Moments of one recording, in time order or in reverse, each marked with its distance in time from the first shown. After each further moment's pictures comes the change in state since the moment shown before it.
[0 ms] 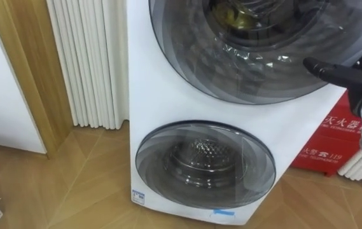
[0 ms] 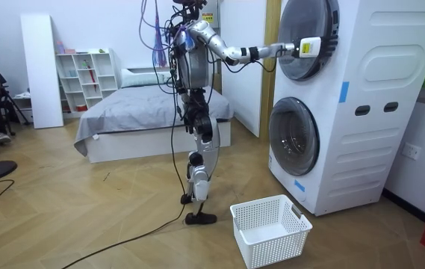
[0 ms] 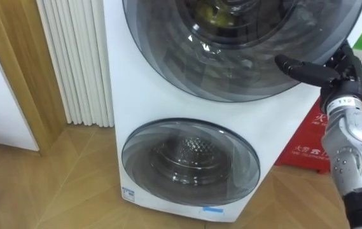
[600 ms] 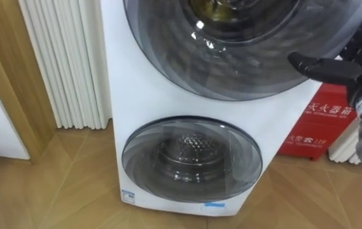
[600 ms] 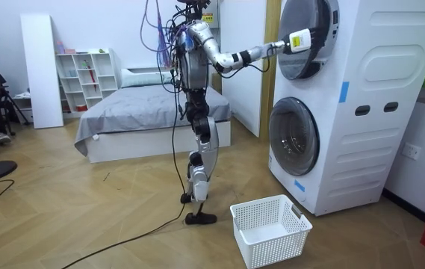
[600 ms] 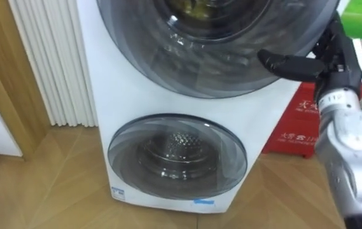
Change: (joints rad) left arm -0.021 0.015 -0.042 0.001 -0.001 -0.008 -0.010; right arm 0.205 0.028 0.053 -0.490 -0.194 0.027 -0.044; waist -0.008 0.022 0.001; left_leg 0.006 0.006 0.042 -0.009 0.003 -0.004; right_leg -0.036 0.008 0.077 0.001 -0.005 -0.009
